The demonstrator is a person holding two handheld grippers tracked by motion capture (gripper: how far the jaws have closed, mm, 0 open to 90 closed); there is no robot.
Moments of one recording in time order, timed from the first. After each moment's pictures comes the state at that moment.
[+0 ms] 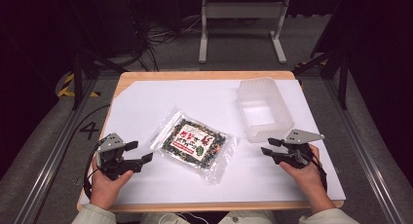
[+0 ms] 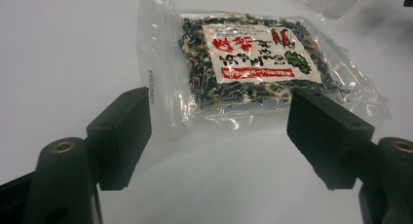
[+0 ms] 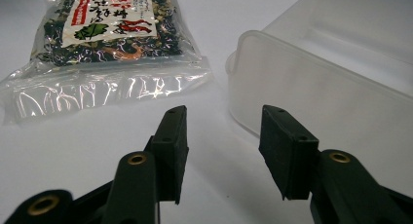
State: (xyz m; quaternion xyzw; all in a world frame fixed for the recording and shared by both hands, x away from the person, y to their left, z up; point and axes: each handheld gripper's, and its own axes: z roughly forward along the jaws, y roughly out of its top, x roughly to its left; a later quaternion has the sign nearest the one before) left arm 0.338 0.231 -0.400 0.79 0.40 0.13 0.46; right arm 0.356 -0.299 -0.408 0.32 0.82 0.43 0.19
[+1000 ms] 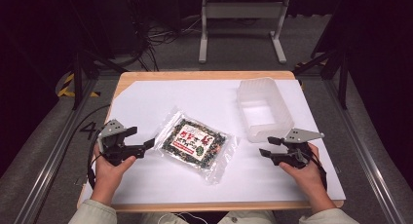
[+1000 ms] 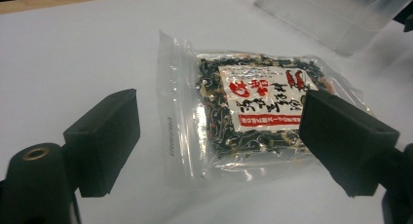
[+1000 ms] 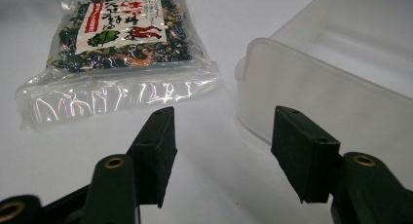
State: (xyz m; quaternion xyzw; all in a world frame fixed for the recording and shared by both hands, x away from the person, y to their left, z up) left arm 0.370 0.224 -0.386 0.76 0.41 0.15 0.47; right arm 0.358 -0.298 -0.407 0.32 0.82 0.44 0.17
